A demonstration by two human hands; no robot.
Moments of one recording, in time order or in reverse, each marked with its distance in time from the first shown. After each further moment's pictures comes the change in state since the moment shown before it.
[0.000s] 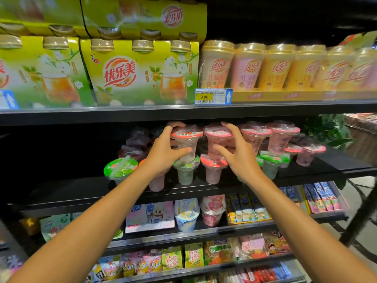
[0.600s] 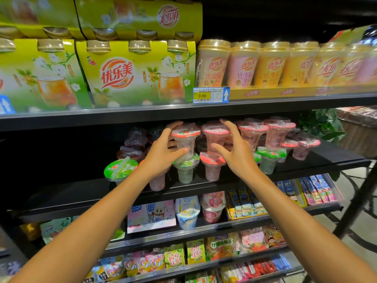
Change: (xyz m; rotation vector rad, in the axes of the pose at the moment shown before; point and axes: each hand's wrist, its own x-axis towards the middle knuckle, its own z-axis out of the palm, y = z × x) left_hand -0.002 -0.012 -0.008 0.005 -0.114 -0.023; right_hand -0.004 -0.009 0.003 -0.071 0.029 0.044
